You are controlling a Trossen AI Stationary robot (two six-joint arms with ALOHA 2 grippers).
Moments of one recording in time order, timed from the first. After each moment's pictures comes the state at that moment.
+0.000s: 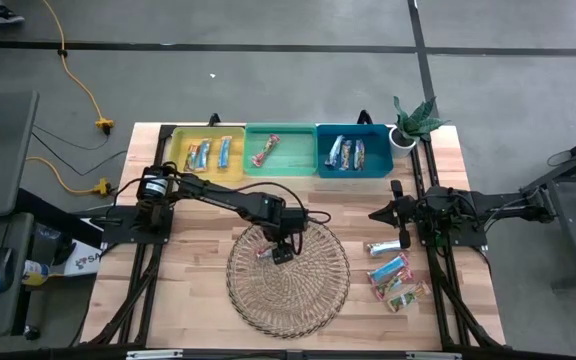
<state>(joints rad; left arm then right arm) -0.08 1.98 1.41 -0.70 0.13 -0.38 0.06 0.18 0.13 -0.23 0.02 0.04</state>
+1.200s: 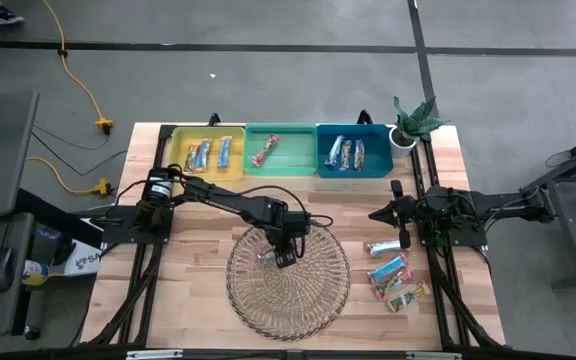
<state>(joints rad) -0.09 2.03 1.41 -0.64 0.17 -0.40 0.06 0.18 0.13 -0.23 0.02 0.04</state>
